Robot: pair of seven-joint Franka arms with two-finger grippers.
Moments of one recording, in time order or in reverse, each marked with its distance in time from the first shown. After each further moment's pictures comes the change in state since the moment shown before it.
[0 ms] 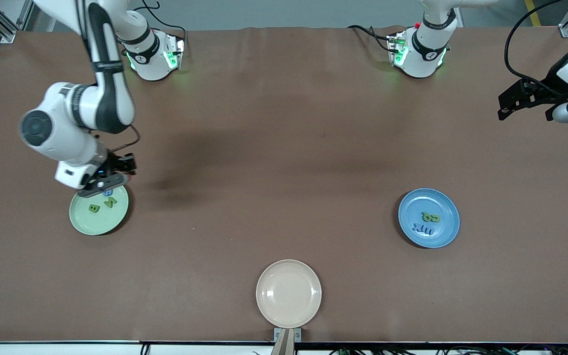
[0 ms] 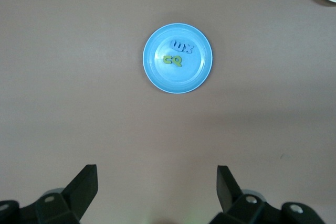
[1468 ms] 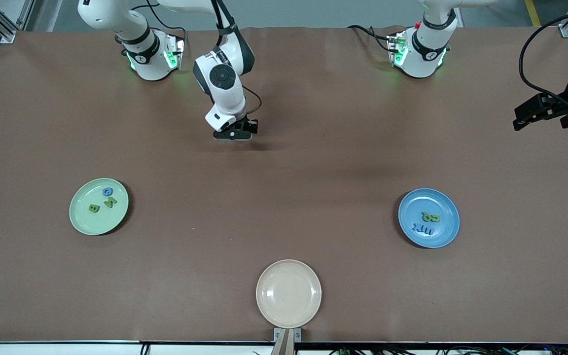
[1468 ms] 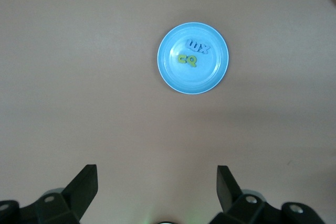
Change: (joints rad) left arm 0.027 0.076 0.024 0.079 0.014 -0.041 -0.007; right arm 0.235 0.058 0.695 -0.225 0.049 0.463 1.222
